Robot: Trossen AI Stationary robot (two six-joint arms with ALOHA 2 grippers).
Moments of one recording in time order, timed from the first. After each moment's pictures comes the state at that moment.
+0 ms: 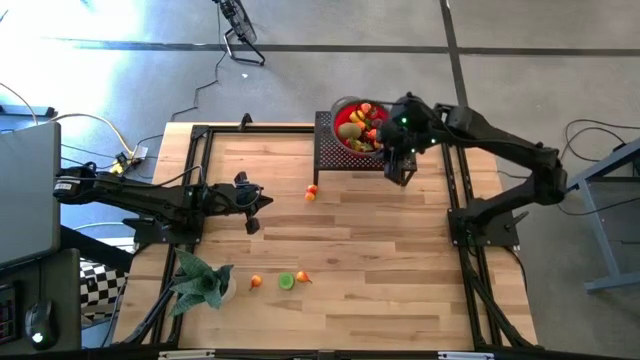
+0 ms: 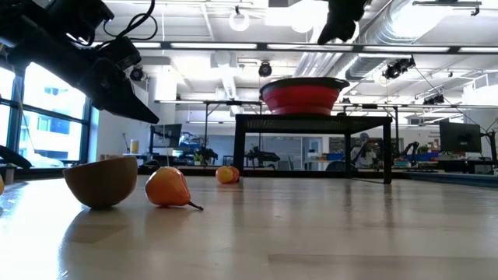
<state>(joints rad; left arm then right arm) 0.01 0.85 0.29 0.10 -0.31 -0.11 -0.41 1.36 1.49 -1.02 -0.18 -0.13</state>
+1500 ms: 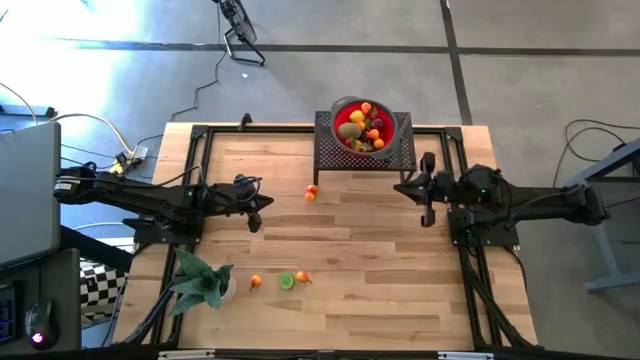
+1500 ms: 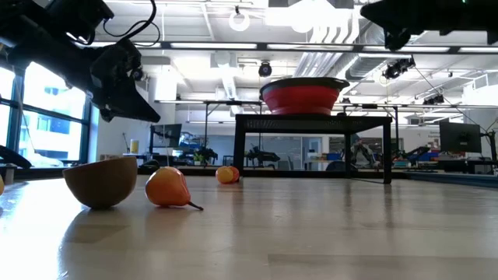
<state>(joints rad) 0.01 0.85 0.29 0.12 -0.31 -0.37 -0.09 0.52 0.35 0.26 -0.03 -0.06</state>
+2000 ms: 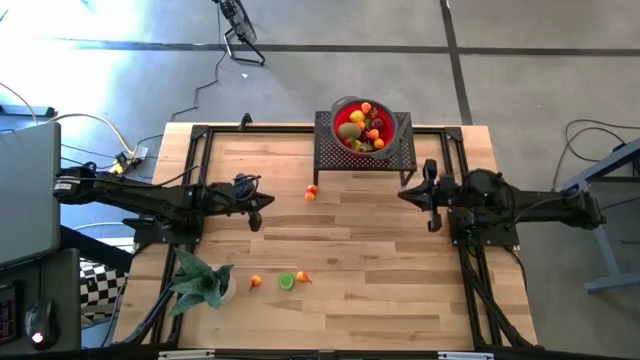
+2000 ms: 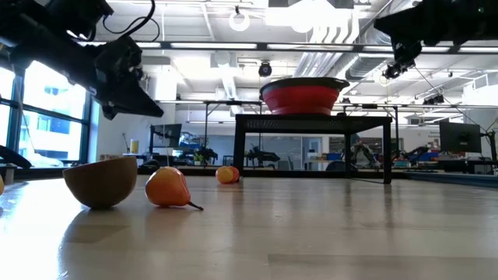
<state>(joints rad) 0.01 0.85 0.29 0.16 -0.31 -0.38 -0.09 0.39 0.29 0.14 -0.08 0.03</state>
